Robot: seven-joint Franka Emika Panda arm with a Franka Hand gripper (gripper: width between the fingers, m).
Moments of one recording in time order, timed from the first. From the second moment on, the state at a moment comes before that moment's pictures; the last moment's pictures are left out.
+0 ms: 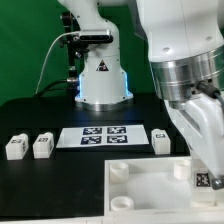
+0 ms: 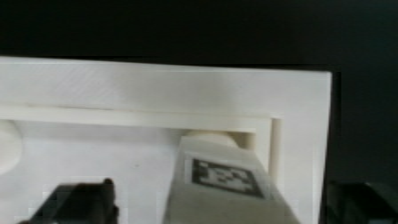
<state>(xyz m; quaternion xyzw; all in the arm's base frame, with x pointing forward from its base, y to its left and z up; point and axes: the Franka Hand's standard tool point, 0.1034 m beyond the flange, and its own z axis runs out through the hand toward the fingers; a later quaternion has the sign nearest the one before) 0.627 0.125 0.068 -0.77 0.63 0.06 0.08</state>
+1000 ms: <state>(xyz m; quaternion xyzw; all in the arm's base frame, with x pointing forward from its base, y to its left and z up) 0.635 0.121 0.072 -0.98 0.20 -0.01 0.06</state>
